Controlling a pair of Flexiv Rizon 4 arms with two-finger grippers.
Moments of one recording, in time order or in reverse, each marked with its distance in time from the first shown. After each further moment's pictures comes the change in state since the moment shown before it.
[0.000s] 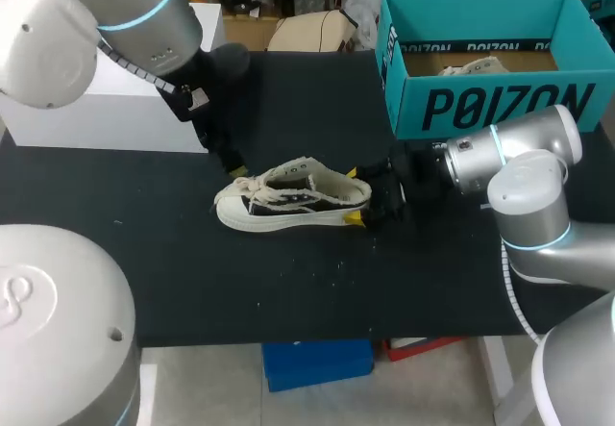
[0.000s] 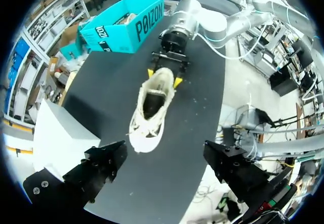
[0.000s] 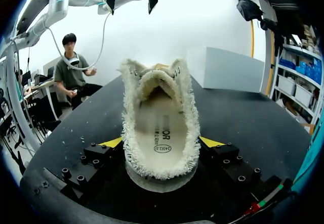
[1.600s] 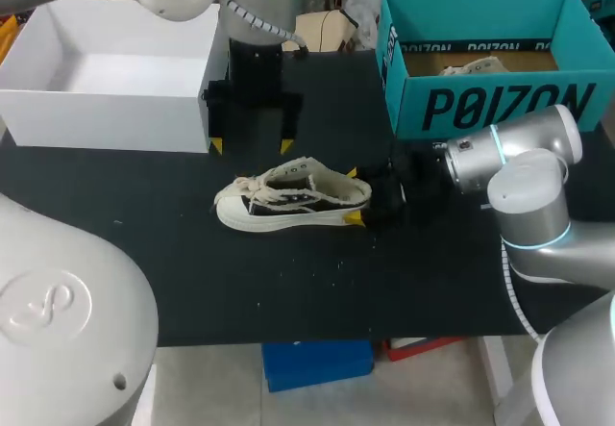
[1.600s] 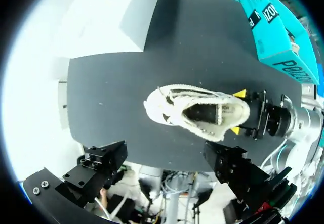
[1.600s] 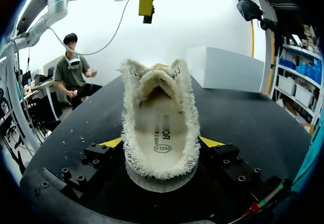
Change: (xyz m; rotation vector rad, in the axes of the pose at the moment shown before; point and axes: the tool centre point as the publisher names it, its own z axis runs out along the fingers) left arm -0.019 -0.026 0.040 -0.457 -0.256 -1.335; right arm 0.000 0.000 0.000 -0.001 0.000 0.000
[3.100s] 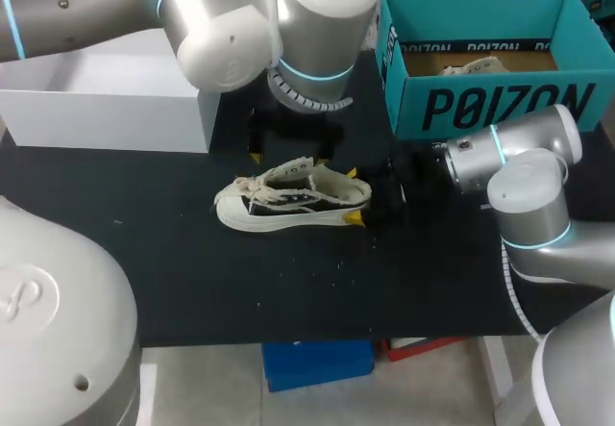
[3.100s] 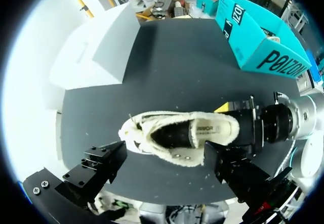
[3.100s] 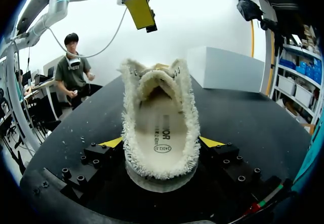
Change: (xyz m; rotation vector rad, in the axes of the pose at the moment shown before) left arm 0.062 -0.011 0.032 0.357 -0.017 0.112; right arm 0.000 0.000 0.000 -0.001 0.000 0.000
